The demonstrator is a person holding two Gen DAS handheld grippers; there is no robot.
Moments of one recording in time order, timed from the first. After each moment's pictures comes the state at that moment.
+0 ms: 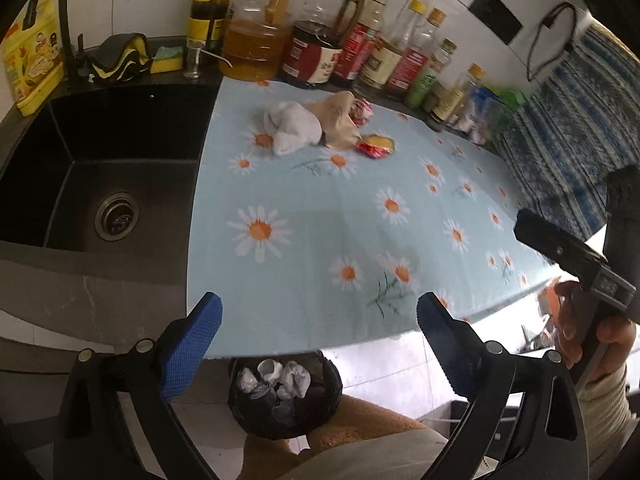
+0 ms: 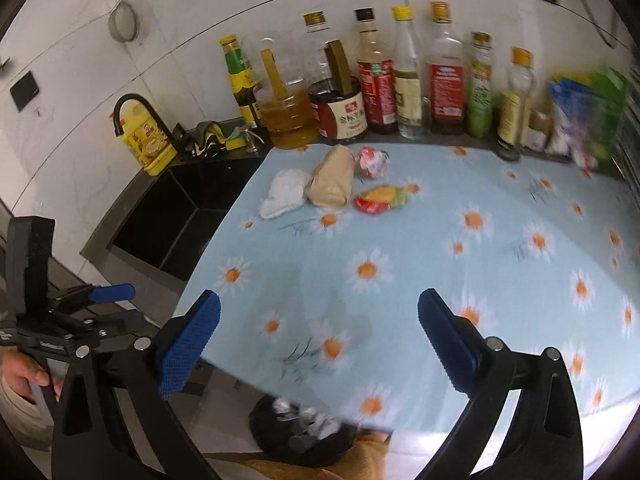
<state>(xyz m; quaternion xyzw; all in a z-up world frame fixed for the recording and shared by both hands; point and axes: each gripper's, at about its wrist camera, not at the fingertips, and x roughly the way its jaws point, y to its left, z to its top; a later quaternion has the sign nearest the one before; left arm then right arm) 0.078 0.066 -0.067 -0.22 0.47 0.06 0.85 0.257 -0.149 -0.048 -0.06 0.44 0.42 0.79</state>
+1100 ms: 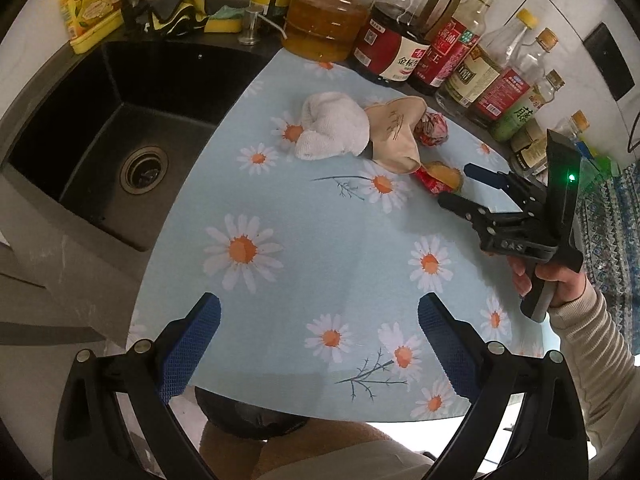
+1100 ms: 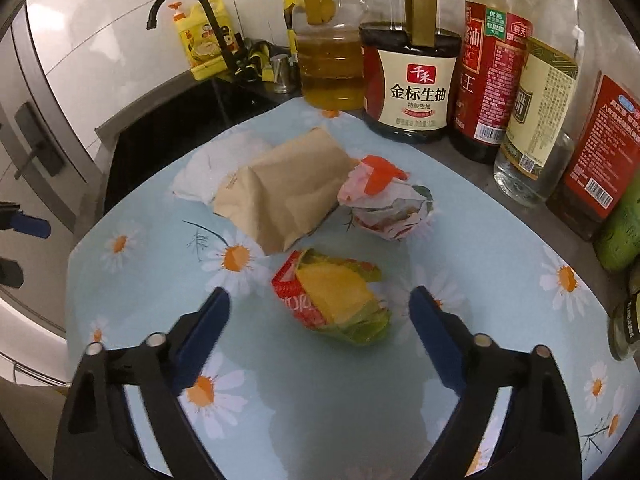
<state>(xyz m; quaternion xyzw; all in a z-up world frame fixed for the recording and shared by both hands) 0.166 0.048 -0.095 -0.30 0.50 0.22 0.78 0.432 -0.049 -0.170 -0.23 0.39 0.61 0.65</state>
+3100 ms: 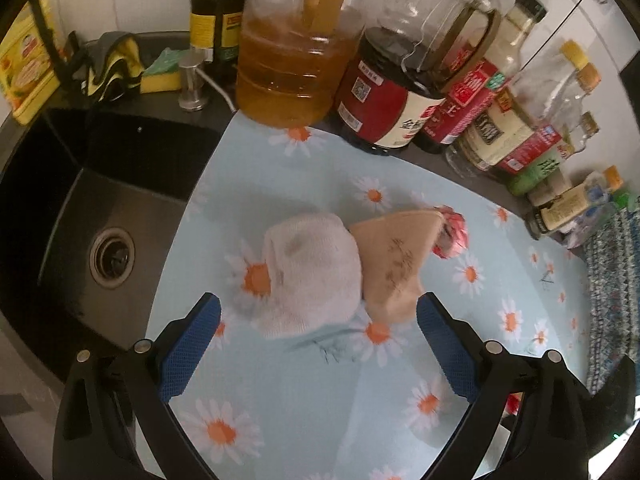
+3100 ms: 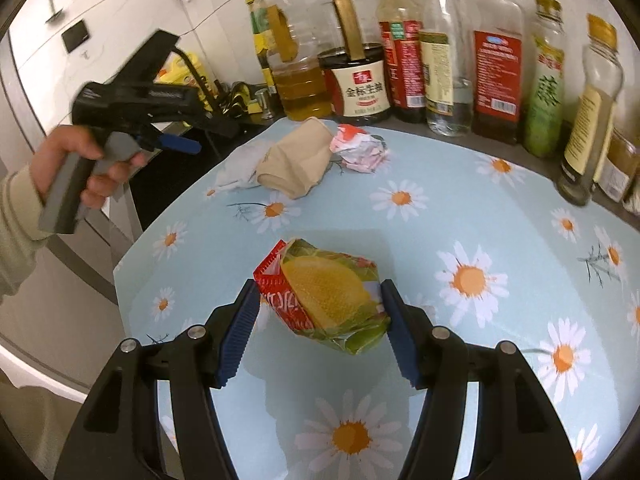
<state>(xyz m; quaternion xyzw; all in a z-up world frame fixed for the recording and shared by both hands) 0.299 0.132 -0.107 -0.27 0.50 0.21 0.80 0.386 -0.170 -0.139 -0.11 0.41 0.56 0.71</state>
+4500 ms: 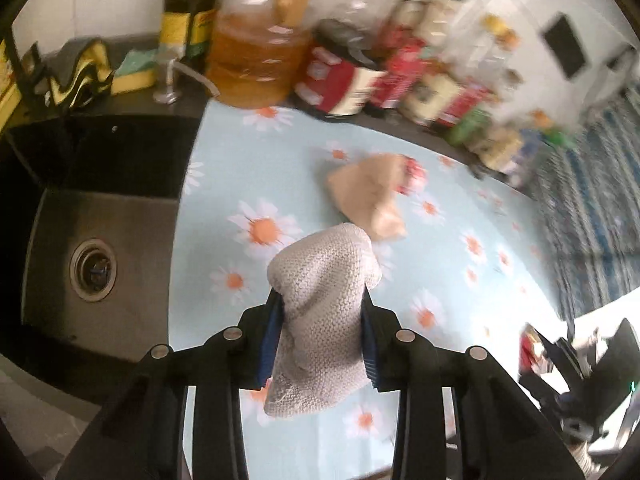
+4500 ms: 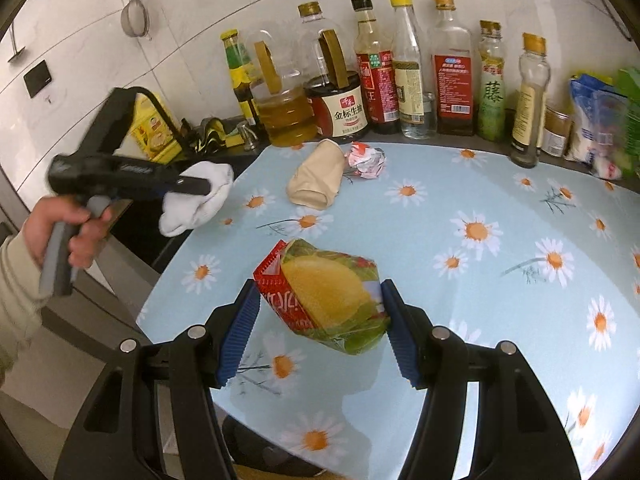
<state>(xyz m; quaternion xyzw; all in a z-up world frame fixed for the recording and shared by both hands) 0.221 0.129 -0.085 -0.24 0.49 0.05 0.84 0.281 -0.170 -0.091 -0.06 0.42 0.45 0.79</state>
